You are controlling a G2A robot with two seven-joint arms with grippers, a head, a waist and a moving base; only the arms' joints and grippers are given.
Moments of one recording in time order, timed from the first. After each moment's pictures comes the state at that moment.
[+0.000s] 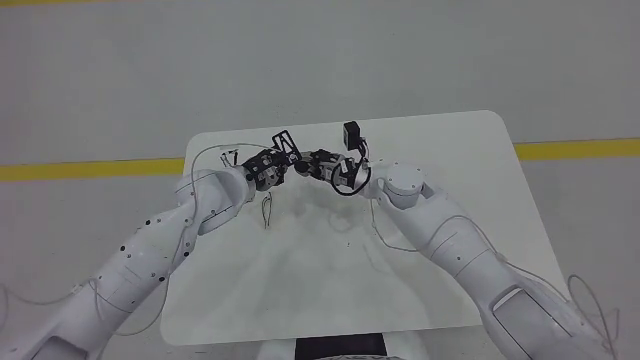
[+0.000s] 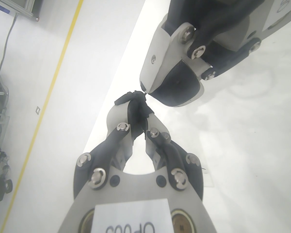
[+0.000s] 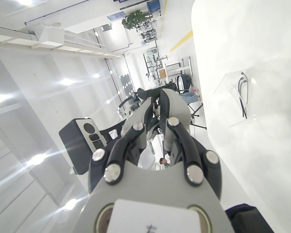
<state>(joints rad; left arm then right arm) 1.02 -0.88 -0.80 -1.67 1.31 -0.31 -0.49 -0.95 -1.39 0.82 -1.05 0.55 -0.01 0.62</state>
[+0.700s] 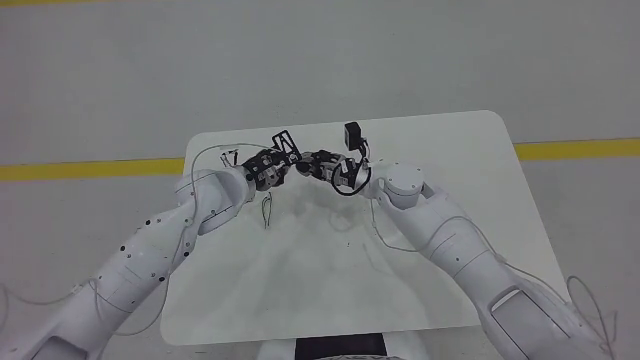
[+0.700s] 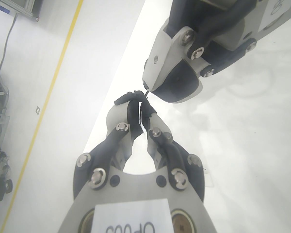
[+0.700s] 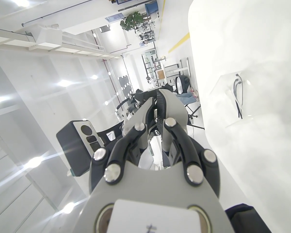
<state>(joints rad) 1.02 -0.88 -0.80 -1.67 1.31 -0.31 -0.49 -0.96 -1.40 0.85 -1.04 0.52 0.00 0.63</state>
